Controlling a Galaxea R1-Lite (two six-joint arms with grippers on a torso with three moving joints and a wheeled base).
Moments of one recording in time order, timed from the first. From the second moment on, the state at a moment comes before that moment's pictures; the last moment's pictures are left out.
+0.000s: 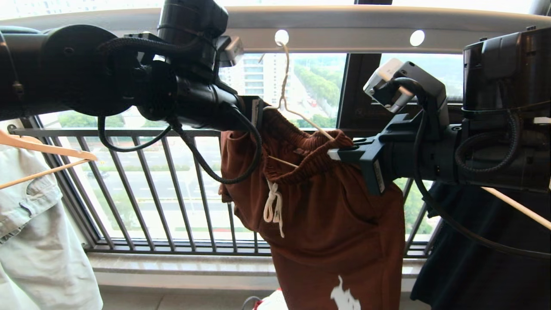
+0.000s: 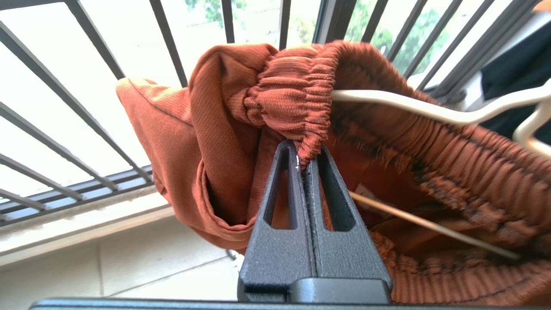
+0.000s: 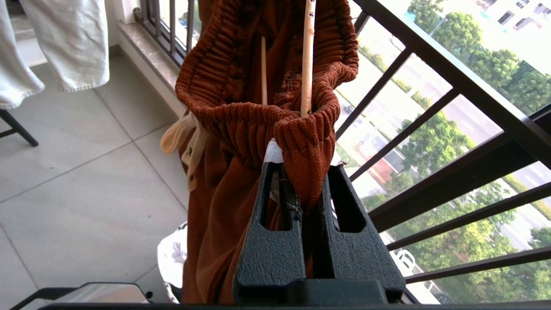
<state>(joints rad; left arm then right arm) -0.61 1.82 -1.81 0.35 0.18 -0.17 0.63 1.54 -1.23 -0.04 0.05 -0.29</state>
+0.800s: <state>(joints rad) -0.56 1.80 -1.70 0.17 0.25 -0.20 0.60 1.54 -1.22 -0.04 0.05 -0.29</state>
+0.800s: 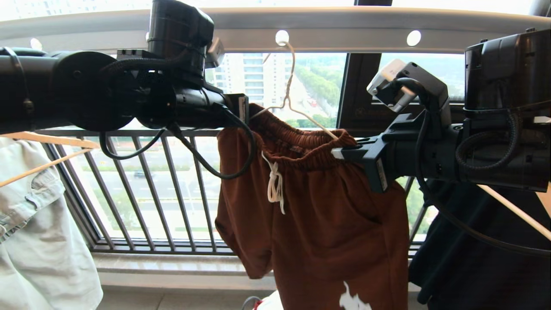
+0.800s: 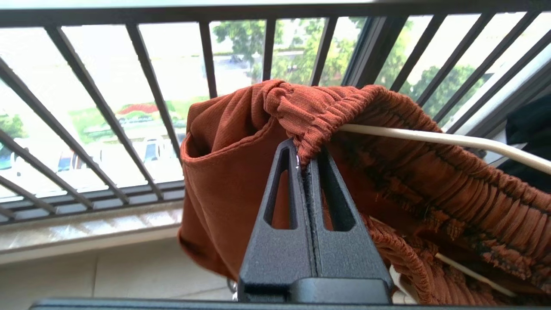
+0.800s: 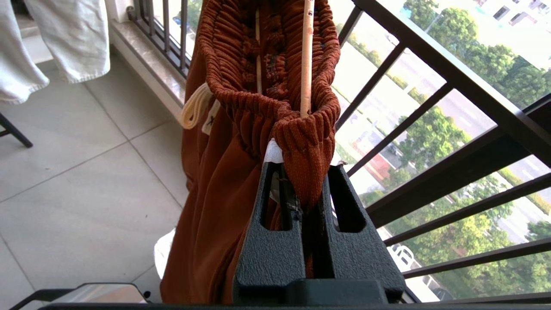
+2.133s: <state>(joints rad) -0.59 1.70 -1.59 0.15 0.25 -0.20 0.60 1.54 -1.22 -0.04 0.05 -0.29</state>
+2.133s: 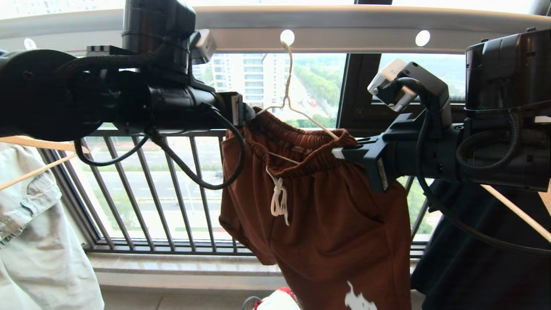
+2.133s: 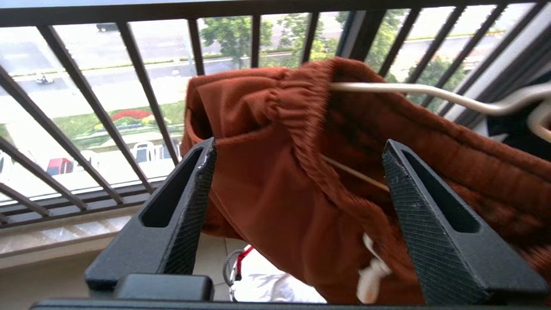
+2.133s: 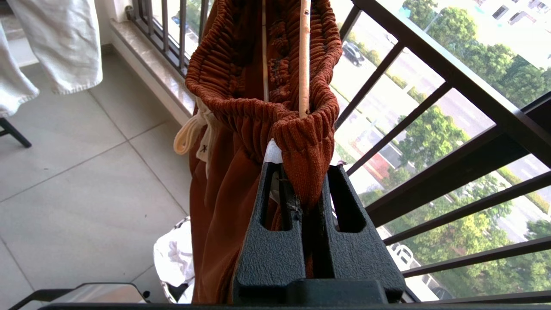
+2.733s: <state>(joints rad) -0.71 1.45 -1.43 0.21 0.25 -0.22 0.60 1.54 -1.22 -0.04 0.05 -0.29</state>
